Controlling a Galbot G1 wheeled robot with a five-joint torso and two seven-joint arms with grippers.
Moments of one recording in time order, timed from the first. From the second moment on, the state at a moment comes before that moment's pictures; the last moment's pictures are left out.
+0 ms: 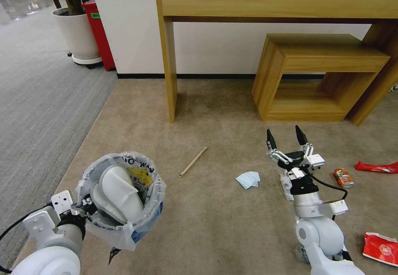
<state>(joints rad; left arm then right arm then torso) 1.66 -1.38 -0.76 -2.44 -0.76 0.71 -0.63 -1.38 1.32 0.59 1.93 0.49 0.45 -0.26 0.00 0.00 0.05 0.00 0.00</state>
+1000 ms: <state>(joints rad) 1.66 -1.39 -0.76 -2.43 -0.76 0.70 -0.62 -1.38 1.33 0.57 1.93 0.53 0.45 -0.29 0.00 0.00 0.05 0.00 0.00</state>
